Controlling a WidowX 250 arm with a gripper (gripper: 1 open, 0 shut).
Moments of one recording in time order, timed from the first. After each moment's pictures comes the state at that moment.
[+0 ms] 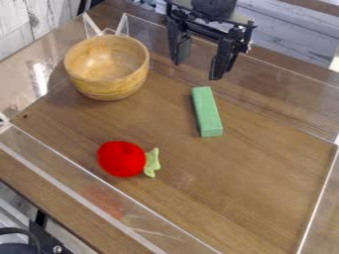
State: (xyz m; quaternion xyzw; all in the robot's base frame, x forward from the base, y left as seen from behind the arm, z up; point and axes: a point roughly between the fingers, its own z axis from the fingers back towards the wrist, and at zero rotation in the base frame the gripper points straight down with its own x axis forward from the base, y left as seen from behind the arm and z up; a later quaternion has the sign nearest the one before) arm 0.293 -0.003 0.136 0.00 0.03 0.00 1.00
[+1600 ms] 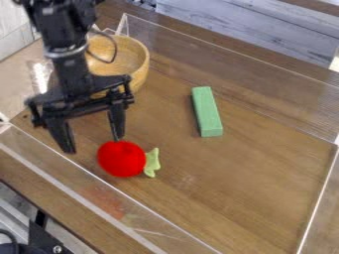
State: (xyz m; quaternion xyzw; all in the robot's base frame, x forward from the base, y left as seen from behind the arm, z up) arm 0.174 0.066 0.081 -0.06 0.03 0.48 0.87
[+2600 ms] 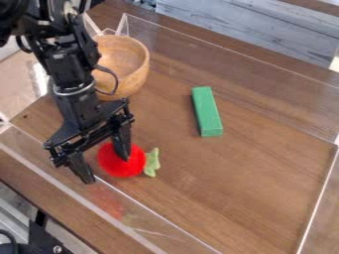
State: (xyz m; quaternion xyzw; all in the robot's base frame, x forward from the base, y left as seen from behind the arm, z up) arm 0.174 0.060 0.045 -0.07 0.06 0.63 0.77
